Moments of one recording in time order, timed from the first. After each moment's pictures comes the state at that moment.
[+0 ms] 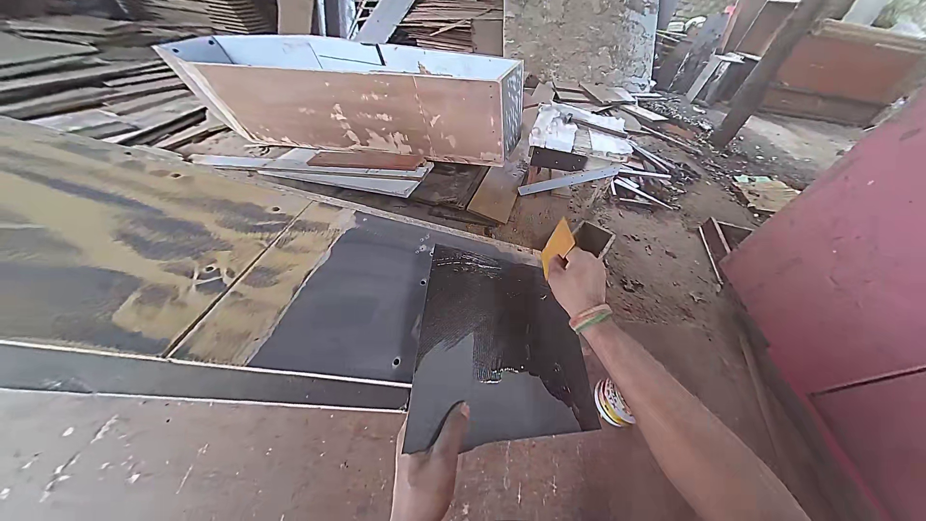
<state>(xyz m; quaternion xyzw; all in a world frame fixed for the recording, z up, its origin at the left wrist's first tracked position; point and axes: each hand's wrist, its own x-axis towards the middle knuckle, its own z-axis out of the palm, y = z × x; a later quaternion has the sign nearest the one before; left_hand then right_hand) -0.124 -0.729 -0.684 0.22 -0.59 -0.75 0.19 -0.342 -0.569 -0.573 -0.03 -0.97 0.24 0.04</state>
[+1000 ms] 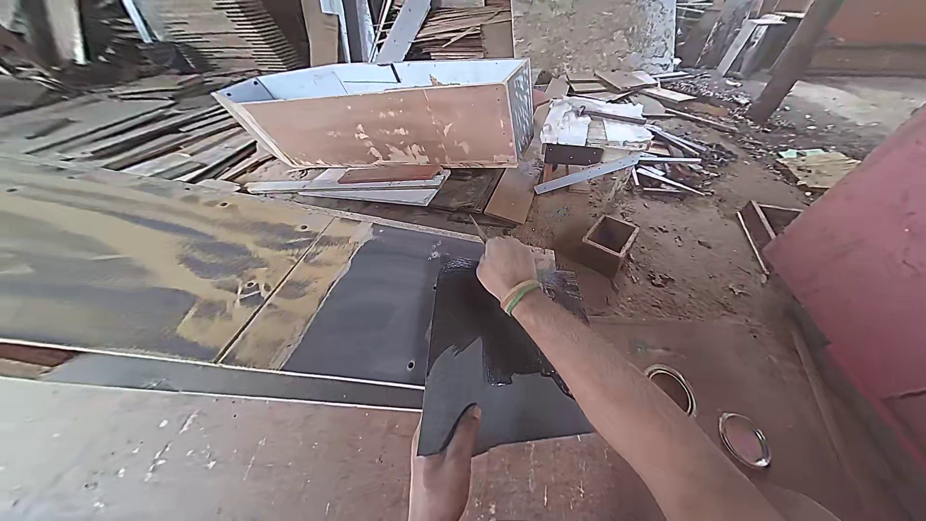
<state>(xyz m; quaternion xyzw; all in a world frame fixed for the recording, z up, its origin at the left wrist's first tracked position) -0.124 -0.725 -0.687 0.22 -0.62 -0.72 0.21 -0.362 -0.670 -0.568 0.12 -0.97 0.19 -0.07</state>
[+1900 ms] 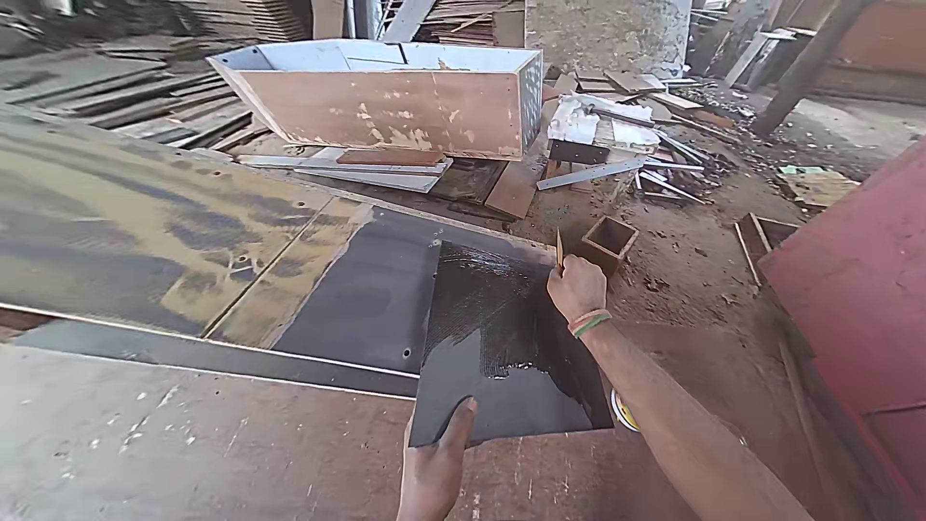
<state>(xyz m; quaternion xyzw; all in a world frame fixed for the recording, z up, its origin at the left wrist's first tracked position) -0.123 -0.722 -0.682 0.25 -0.56 -0.76 0.20 -0.346 -0.578 -0.601 -0.01 -0.99 0.17 -0.04</state>
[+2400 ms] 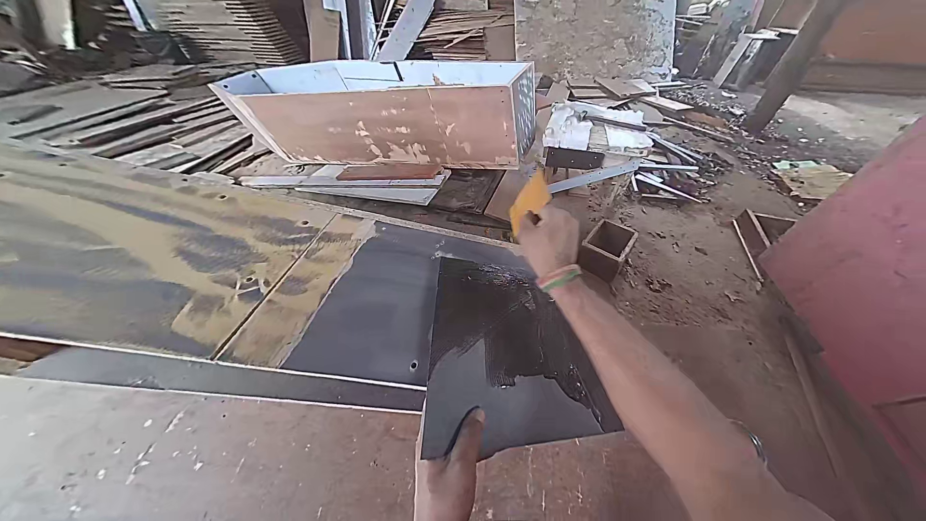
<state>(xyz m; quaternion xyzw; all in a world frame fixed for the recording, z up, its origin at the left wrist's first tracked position) -0.121 -0.723 -0.682 0.25 -0.61 -0.73 0.20 -0.378 -0.631 -0.554 0.03 -0.92 0.37 0.14</state>
